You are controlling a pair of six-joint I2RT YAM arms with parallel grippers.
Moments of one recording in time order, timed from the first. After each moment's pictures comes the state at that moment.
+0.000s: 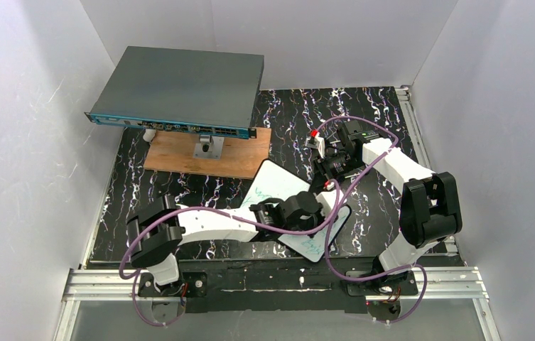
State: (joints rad) left arm -1.26 1.68 1.08 0.08 -0.13 -0.04; right arm 0.32 1.63 1.18 -0.96 -1.02 -0.47
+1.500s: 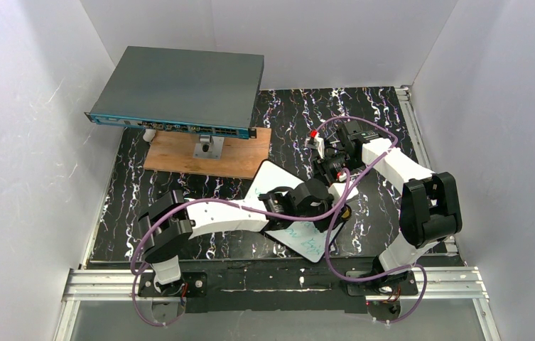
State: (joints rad) left arm -1.22 1.75 1.19 0.04 0.08 -0.07; right arm 0.33 1.63 1.18 -0.97 -1.02 -0.48
